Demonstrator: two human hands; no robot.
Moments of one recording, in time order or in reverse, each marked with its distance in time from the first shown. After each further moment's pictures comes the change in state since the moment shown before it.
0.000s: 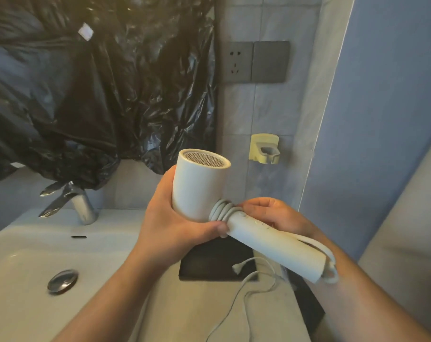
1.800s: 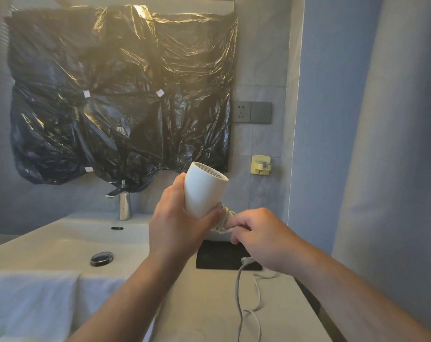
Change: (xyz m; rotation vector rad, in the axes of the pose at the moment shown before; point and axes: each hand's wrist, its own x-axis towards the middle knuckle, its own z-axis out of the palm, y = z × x) left_hand -0.206 0.003 -0.037 0.564 0.442 0.267; right_hand -0.164 0.119 0.173 -1.081 0.423 -0.401
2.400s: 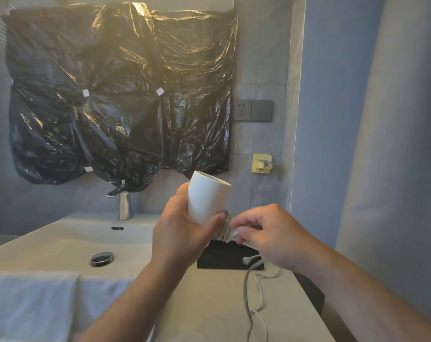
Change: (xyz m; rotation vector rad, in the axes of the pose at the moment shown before) left_hand -0.006 -0.012 0.006 -0.022 -0.105 -0.024; right_hand 0.000 0.012 -0.007 0.083 0.015 -0.039
